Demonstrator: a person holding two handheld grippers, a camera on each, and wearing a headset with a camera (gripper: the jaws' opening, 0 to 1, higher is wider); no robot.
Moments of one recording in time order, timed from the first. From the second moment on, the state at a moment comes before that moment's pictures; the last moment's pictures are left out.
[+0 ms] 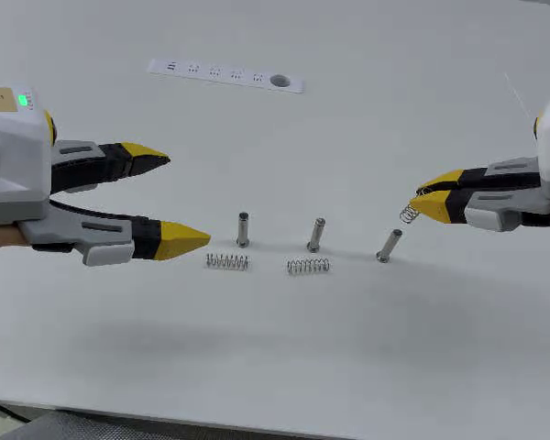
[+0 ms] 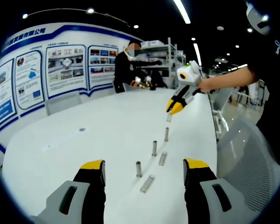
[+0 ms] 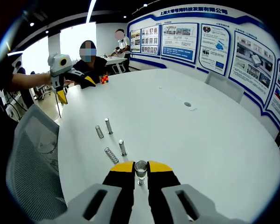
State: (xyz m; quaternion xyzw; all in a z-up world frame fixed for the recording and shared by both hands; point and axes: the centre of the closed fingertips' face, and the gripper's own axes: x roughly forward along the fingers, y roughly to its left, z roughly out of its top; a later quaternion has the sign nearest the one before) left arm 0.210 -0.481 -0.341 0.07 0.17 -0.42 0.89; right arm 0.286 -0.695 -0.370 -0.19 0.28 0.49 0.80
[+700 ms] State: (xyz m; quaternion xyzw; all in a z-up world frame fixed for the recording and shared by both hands) left arm 0.212 -0.462 -0.342 0.06 0.18 -0.39 0.90; right arm 0.288 -0.695 -0.401 -0.21 0.31 0.49 0.79
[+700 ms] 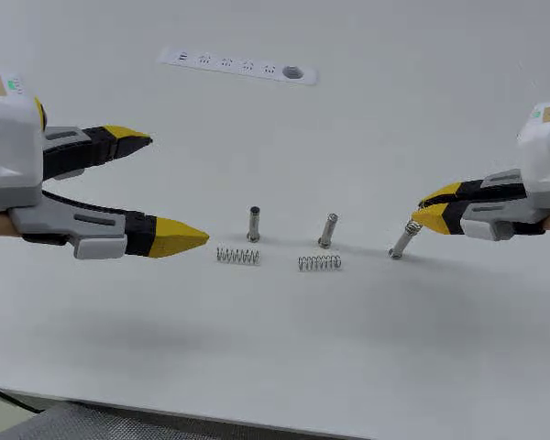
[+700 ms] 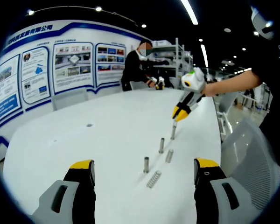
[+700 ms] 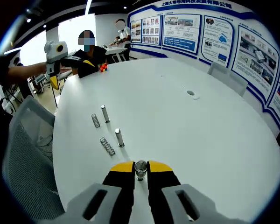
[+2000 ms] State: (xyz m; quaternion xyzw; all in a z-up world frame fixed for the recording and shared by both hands) left arm 0.213 -0.447 -0.347 0.06 0.20 -0.37 0.90; right arm 0.290 -0.692 -0.449 -0.23 0.34 0.47 0.78
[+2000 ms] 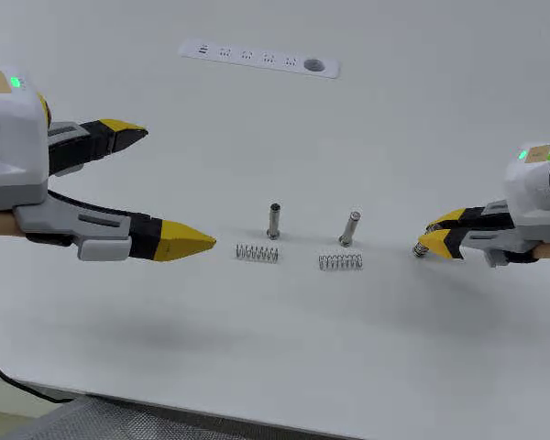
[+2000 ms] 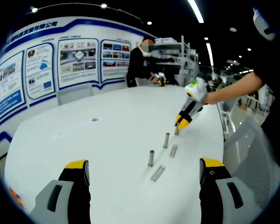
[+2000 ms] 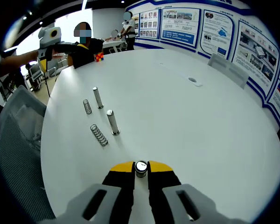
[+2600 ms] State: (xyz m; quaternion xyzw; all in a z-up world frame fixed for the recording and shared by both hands) left arm 0.214 -0.454 -0.343 0.05 0.19 -0.38 0.90; right arm 0.275 -0.663 -0.408 -0.23 0.26 0.51 0.79
